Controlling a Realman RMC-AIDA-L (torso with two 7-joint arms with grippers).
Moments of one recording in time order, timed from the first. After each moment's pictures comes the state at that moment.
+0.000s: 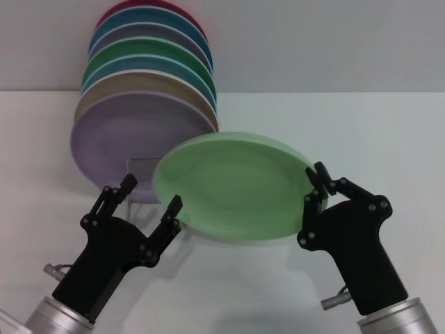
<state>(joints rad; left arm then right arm) -0.26 -2.08 -0.21 -0.42 2.13 1.44 0.03 0.13 2.09 0.21 0.87 -1.97 -1.41 -1.06</state>
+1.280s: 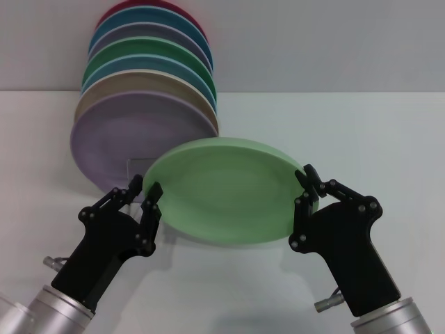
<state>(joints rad) -0.28 -2.07 -0.25 -0.41 2.13 1.39 -0.05 0.15 2.09 0.20 0.87 -1.97 -1.39 -1.07</state>
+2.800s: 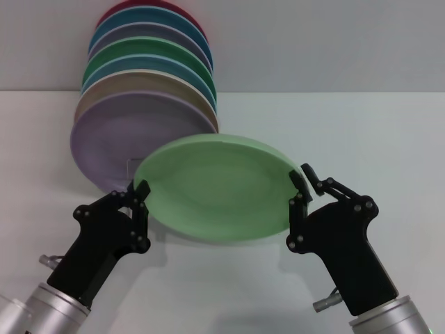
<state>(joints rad) -0.28 -2.07 -0.27 -0.40 2.12 1.38 -0.04 0.15 2.08 0.20 0.87 -1.97 -1.38 -1.07</state>
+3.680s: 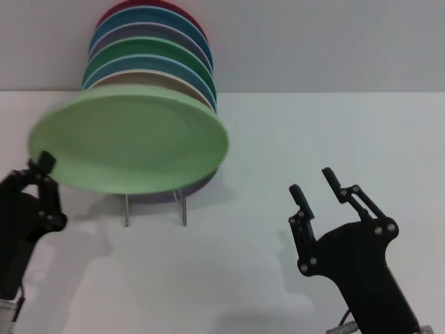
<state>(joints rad) -0.19 -2.06 -0.42 -0.37 2.13 1.62 -0.07 0.13 2.08 0.08 0.84 -1.98 -1.55 -1.06</state>
